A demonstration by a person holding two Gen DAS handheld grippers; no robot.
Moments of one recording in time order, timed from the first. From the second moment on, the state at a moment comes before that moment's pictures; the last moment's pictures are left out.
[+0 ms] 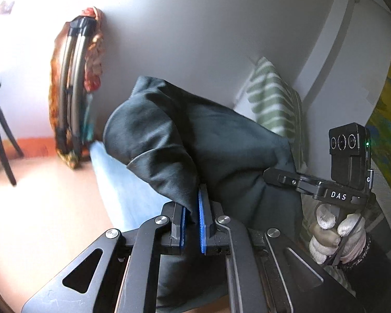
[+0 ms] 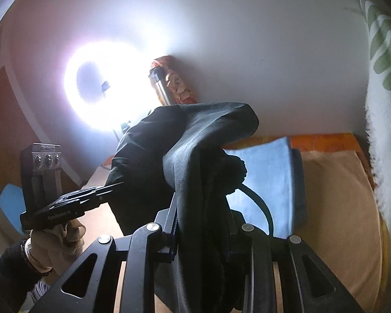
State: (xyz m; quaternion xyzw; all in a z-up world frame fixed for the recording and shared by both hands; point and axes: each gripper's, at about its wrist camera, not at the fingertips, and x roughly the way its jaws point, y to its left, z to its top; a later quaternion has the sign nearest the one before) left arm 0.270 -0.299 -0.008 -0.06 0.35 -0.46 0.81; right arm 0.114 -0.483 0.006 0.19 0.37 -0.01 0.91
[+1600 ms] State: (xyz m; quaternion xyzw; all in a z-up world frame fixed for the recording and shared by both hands) left arm 0.292 -0.391 -0.151 0.03 0.45 -0.52 0.72; right arm 0.260 -0.615 -0.118 0.26 0.41 0.00 0.87
